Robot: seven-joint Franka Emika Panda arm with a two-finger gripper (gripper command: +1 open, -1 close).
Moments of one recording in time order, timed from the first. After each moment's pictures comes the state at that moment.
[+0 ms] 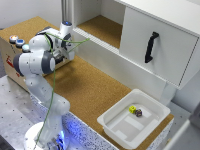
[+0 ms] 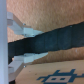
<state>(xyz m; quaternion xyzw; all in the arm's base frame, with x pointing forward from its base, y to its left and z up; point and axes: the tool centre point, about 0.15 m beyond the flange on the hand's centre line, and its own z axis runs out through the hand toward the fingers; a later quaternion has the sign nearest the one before) 0.349 0.246 0.317 -1.00 0.08 0.01 0.06</state>
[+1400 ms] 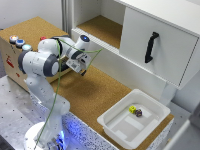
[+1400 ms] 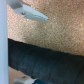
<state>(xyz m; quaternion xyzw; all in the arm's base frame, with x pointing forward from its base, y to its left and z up) 0.381 0.203 0.278 -0.98 -0.11 -0.03 0.16</state>
